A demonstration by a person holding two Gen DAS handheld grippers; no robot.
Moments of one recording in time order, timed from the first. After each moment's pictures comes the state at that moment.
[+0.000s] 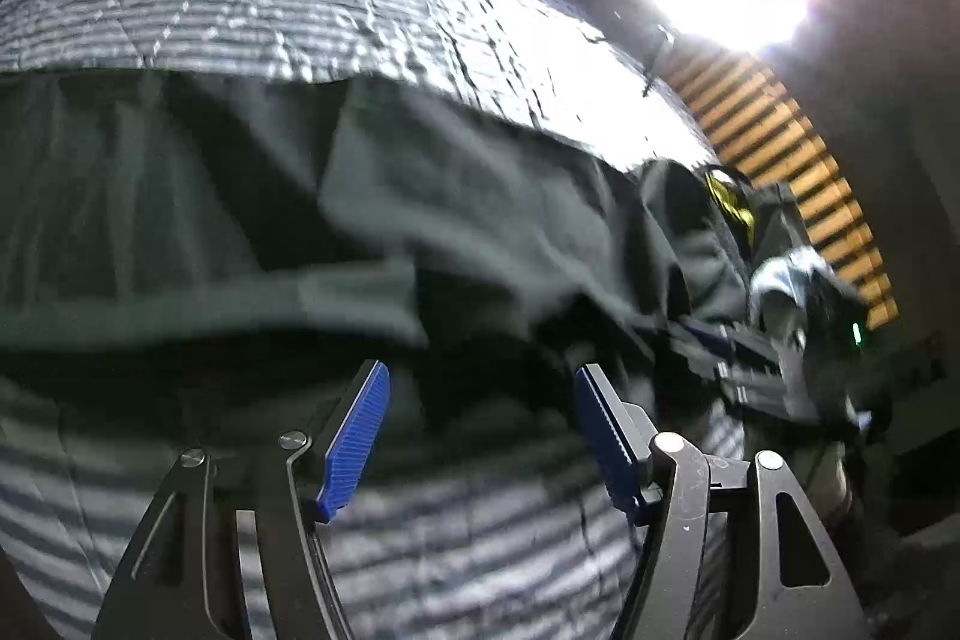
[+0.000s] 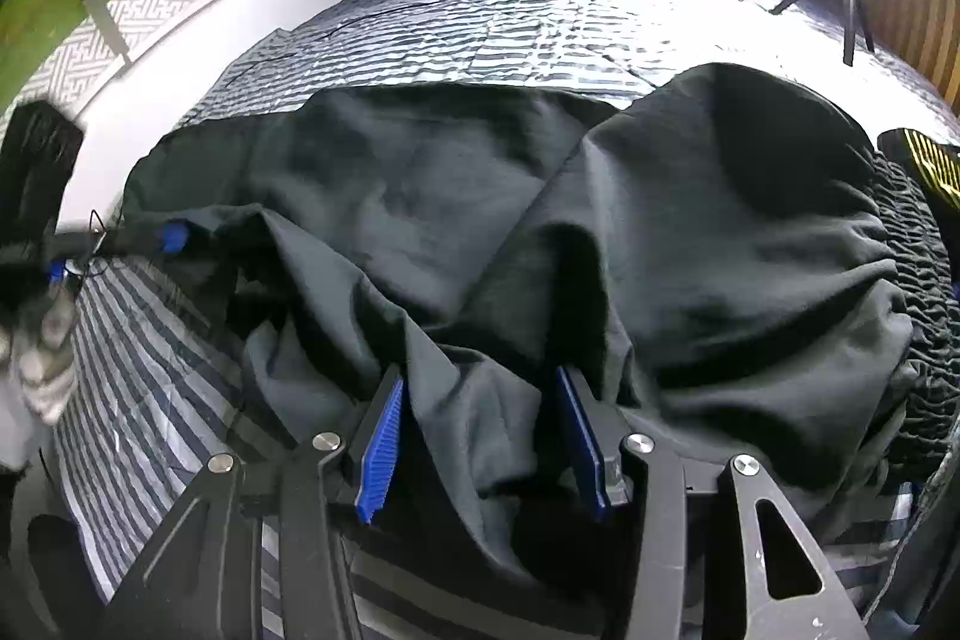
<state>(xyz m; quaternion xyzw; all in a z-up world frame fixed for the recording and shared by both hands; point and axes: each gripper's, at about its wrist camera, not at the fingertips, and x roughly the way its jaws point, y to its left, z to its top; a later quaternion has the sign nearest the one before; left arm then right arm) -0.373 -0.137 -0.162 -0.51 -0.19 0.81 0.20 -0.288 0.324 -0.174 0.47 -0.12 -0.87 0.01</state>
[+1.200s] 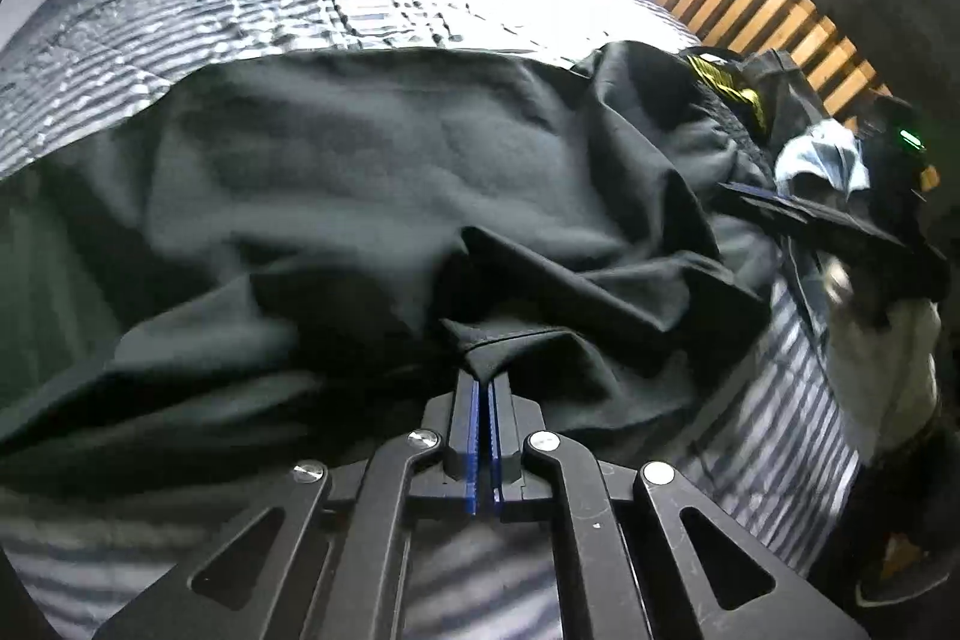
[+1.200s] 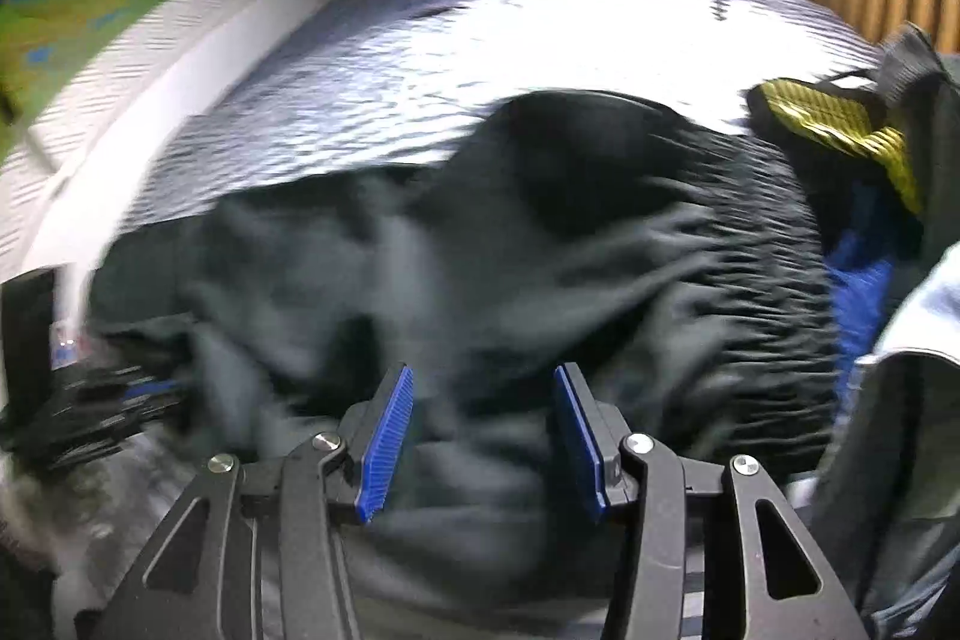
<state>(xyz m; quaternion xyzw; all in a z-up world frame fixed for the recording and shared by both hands) -0.386 -0.049 -0.173 -0.54 -0.04 0.81 0.23 -0.280 0.395 -0.162 0.46 -0.20 -0.86 -0.10</state>
